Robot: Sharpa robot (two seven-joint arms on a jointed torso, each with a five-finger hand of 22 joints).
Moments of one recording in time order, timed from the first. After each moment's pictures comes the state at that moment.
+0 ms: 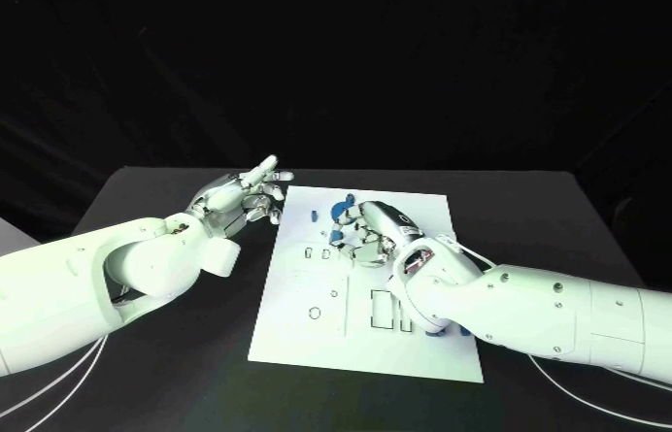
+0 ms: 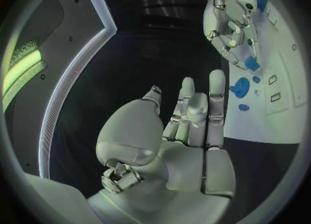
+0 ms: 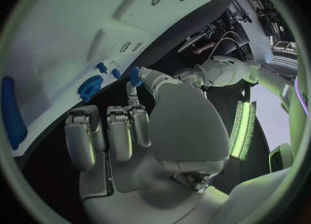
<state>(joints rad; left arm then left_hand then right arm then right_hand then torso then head) 1.14 -0.98 0.01 1.62 0.07 -0.14 0.32 1.22 0.11 0.03 0.18 0.05 0.72 0.19 0.33 0.37 0.94 0.11 0.83 0.53 1.27 0.04 1.31 0.96 0.17 0.96 0.14 1.06 0.57 1.13 -0.57 -0.15 1.49 -1.31 -0.71 -0.20 1.37 -0.19 0.47 0.18 0.19 0.96 0.12 0.32 0.38 1.47 0.04 1.47 1.31 1.47 -0.03 1.57 1.31 0.01 1.47 0.08 1.57 1.31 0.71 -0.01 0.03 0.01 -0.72</state>
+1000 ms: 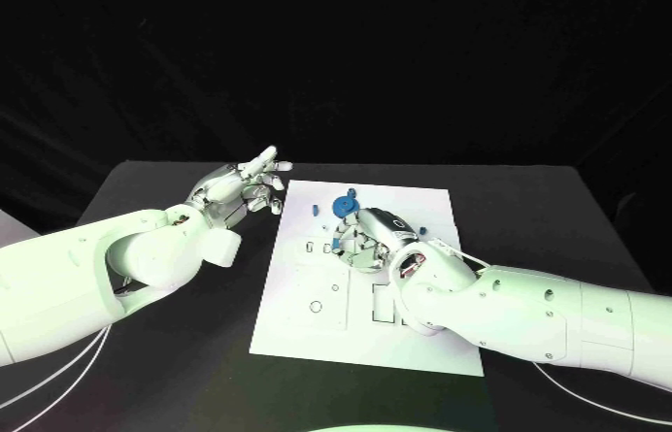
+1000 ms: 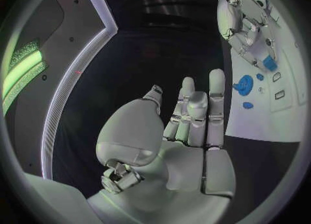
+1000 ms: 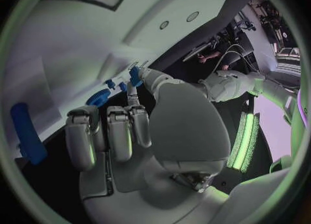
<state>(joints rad) 1.15 -0.98 0.01 1.61 0.08 -0.15 0.33 1.22 0.11 0.03 0.18 0.05 0.72 0.19 0.33 0.37 0.94 0.11 0.82 0.52 1.26 0.04 1.29 0.93 0.17 0.96 0.14 1.05 0.56 1.11 -0.55 -0.16 1.48 -1.41 -0.66 -0.32 1.36 -0.20 0.46 0.18 0.19 0.96 0.12 0.32 0.38 1.47 0.04 1.47 1.31 1.47 -0.03 1.57 1.31 0.01 1.47 0.08 1.57 1.31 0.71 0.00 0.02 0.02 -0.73</state>
